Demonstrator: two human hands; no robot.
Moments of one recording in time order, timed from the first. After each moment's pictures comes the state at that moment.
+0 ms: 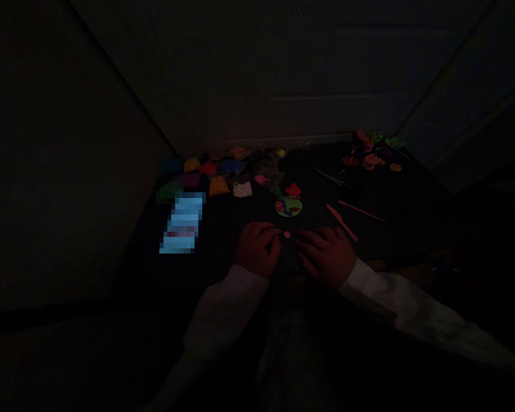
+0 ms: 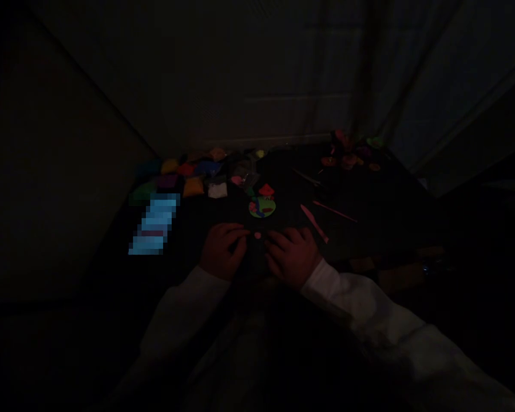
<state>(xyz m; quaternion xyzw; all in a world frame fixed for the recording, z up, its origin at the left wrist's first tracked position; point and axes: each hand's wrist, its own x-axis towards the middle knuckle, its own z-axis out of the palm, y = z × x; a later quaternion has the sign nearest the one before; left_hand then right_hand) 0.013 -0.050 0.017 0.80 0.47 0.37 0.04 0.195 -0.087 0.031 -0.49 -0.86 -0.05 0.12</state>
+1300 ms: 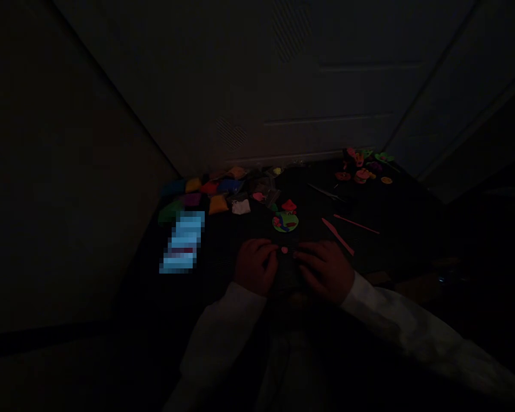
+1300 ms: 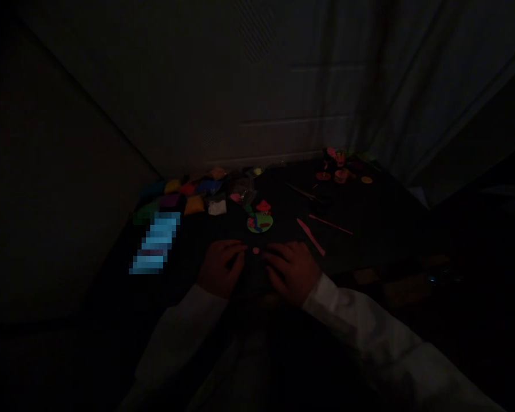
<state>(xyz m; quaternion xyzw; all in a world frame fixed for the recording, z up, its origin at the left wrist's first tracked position) 0.014 -0.050 0.021 0.80 0.47 0.37 0.05 0.202 -0.086 0.028 -0.49 -0.84 0.03 0.25</state>
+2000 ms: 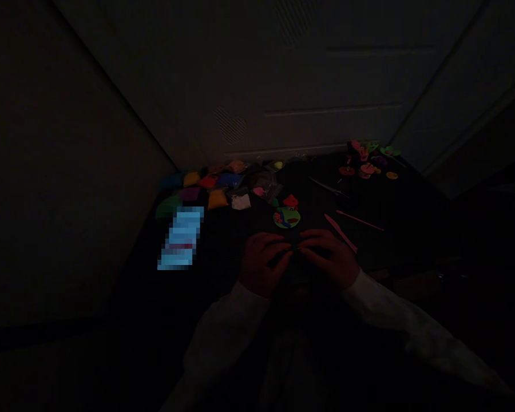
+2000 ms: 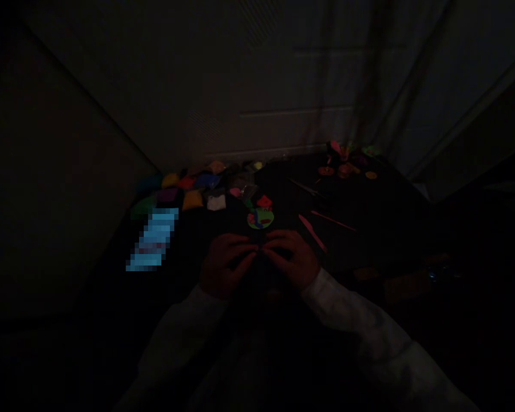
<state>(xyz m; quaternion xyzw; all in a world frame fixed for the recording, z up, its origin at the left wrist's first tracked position) 0.024 -0.054 0.033 0.80 0.43 0.41 0.09 0.196 -0.069 0.034 -0.50 -0.70 0.26 0.44</state>
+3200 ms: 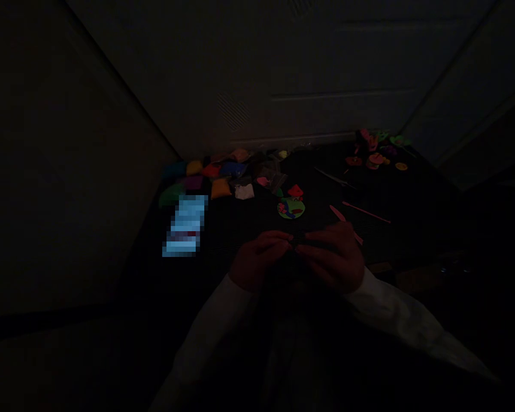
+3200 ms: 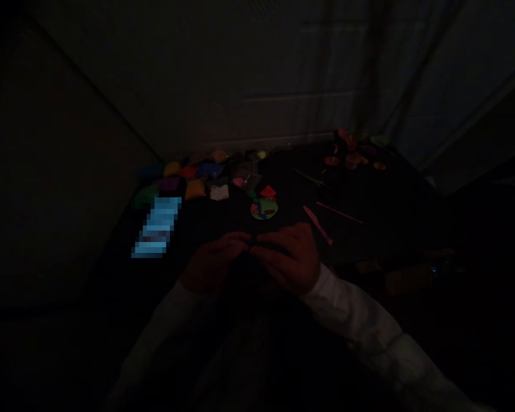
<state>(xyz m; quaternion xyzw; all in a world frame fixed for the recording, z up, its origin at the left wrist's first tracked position) 0.010 -0.061 0.051 0.59 0.43 0.40 0.55 0.192 -0.084 0.046 -0.39 -0.81 -0.06 0.42</state>
